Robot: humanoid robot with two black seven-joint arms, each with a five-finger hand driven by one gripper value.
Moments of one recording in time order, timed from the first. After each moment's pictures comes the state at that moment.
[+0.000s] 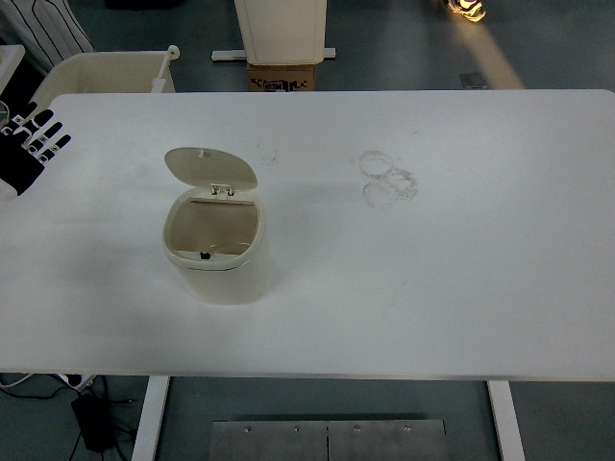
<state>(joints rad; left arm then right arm) -0.81 0.58 -0.60 -0.49 -0.39 -0.44 -0.04 -0.02 0.00 0.32 0.21 -0.22 0.04 0.42</state>
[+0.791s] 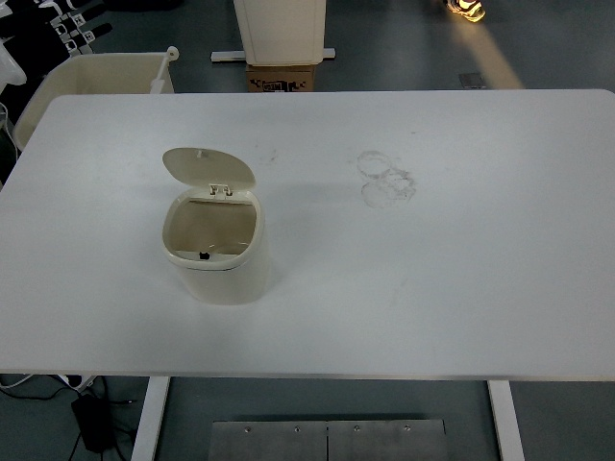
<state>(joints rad) -1.16 0.79 -0.41 -0.97 -0.34 -0.25 0.11 -0.01 0.00 0.32 0.21 -0.22 0.04 0.42</state>
